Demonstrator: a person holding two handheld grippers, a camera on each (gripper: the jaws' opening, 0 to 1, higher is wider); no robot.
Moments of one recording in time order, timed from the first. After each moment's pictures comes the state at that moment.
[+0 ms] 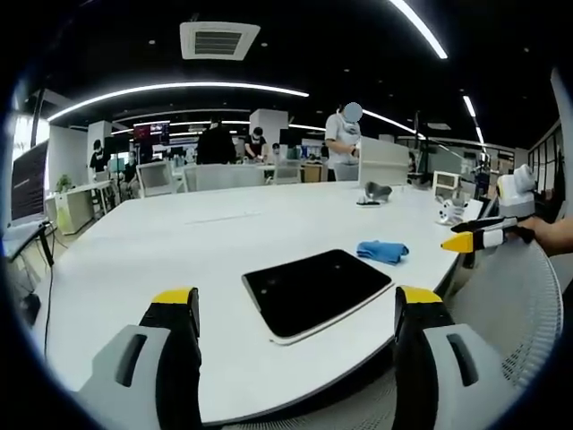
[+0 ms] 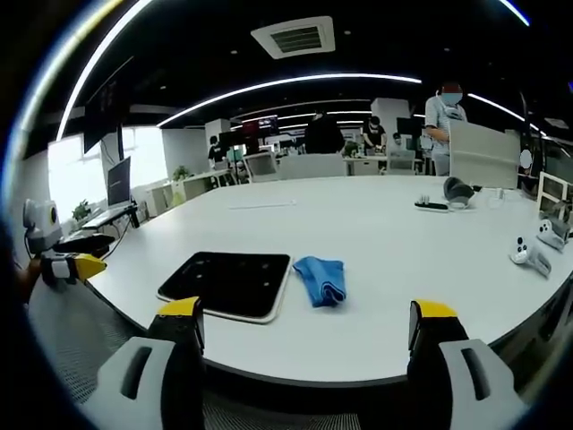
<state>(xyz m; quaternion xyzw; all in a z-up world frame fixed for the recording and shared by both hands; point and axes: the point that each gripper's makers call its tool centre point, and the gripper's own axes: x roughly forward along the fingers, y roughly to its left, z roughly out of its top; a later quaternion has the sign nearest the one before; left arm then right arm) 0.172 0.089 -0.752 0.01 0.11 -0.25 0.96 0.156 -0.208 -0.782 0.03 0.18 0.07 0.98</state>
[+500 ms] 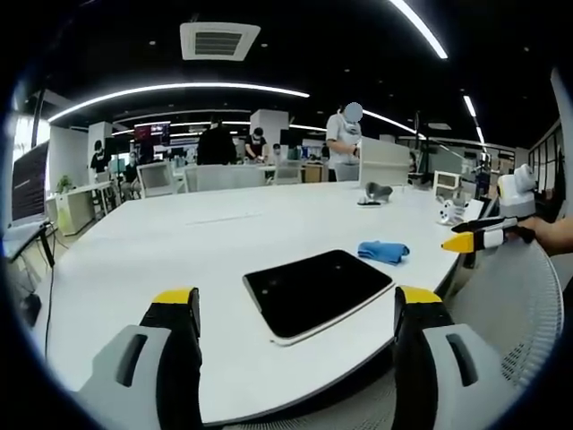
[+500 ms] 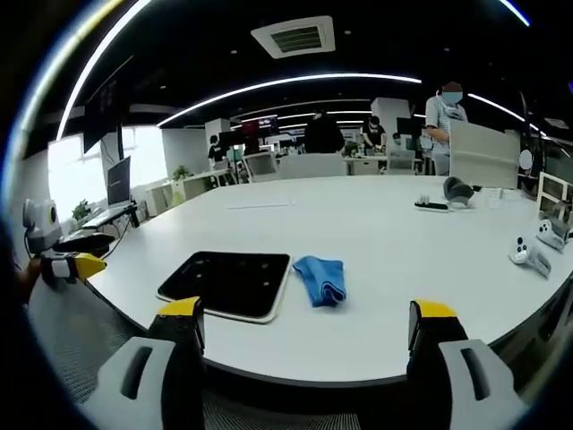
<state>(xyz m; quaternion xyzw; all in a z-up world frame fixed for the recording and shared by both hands) 0.172 0.089 -0.751 0.01 0.11 -0.25 0.96 0.156 -0.208 -0.783 0.03 0.18 0.07 0.98</state>
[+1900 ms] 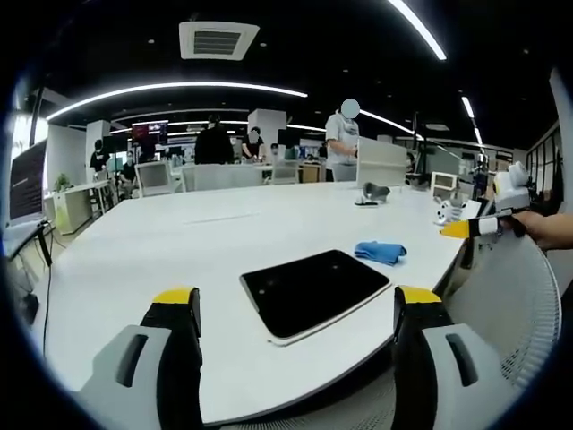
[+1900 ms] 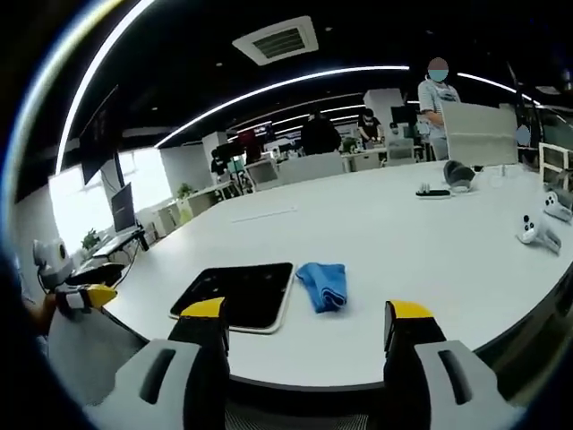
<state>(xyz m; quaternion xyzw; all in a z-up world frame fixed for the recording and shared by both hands) 0.171 0.087 -0.751 0.01 0.11 -0.25 0.96 0.161 -0.220 -0.773 0.10 0.18 0.09 0.98</state>
